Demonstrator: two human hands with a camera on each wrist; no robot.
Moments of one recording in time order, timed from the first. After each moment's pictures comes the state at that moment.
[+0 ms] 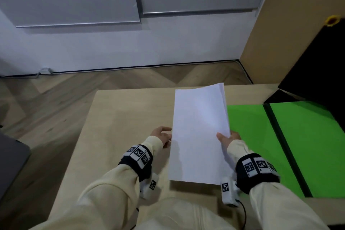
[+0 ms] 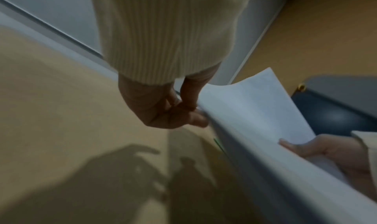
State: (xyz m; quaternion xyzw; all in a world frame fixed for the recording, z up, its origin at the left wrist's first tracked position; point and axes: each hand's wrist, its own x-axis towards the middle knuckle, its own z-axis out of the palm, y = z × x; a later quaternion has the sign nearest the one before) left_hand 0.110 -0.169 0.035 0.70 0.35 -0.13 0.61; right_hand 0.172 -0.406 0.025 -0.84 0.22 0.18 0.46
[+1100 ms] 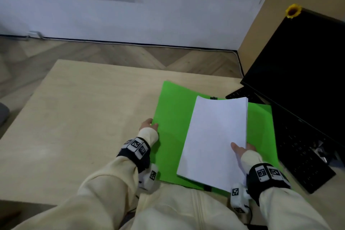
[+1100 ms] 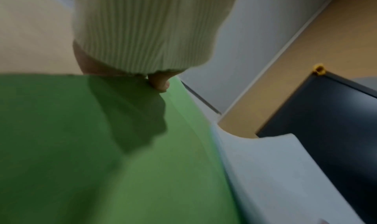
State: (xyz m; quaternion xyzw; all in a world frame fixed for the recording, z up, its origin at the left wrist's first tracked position) left_hand 0.172 -0.370 0.000 0.71 0.48 -0.08 0.51; right_hand 0.248 -0.685 -0.013 -0.84 0.30 0.23 0.38
